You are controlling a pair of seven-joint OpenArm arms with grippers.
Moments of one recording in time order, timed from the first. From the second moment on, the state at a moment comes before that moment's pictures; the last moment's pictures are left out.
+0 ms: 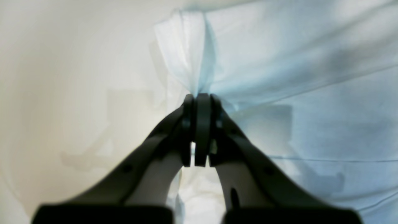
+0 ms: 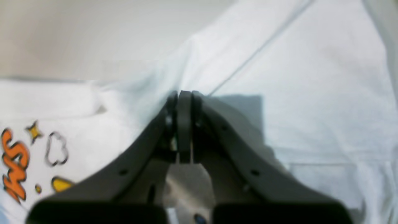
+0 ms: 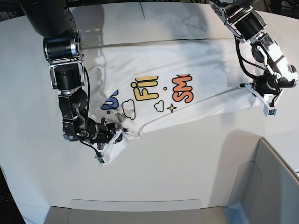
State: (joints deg) left arm -8.8 -7.9 -39.8 93.3 -7.0 -33.5 78.1; right arm 33.0 6.4 -8.2 52.9 24.9 19.8 -50.9
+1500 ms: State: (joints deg) left arm -8.8 -8.2 -39.8 93.3 -7.0 -33.5 78.1; right arm 11.1 17.5 -1.6 91.2 34.7 15.2 -64.8
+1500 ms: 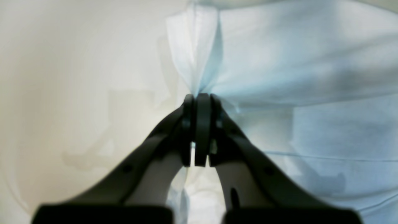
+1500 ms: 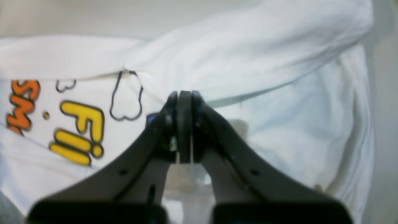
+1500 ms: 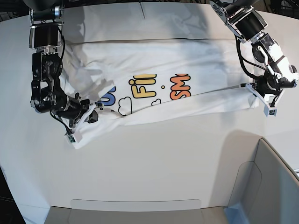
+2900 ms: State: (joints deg) left arm -7.4 -12.1 -39.8 93.1 -7.0 -33.5 78.1; right arm 7.4 23.5 11.7 93.0 48.8 21.8 -64.6
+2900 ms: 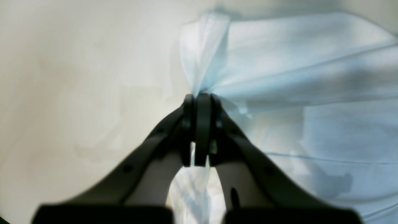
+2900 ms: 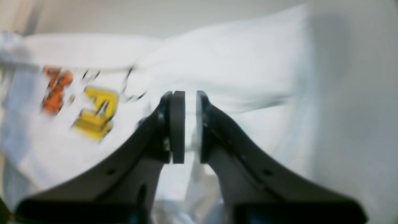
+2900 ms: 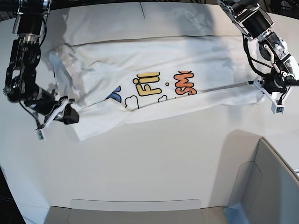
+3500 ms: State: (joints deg) left arm -7.3 -12.2 -37.3 93.1 -7.0 -33.5 78.1; right arm 23.2 25.9 11.8 72.5 39.6 35.3 -64.2
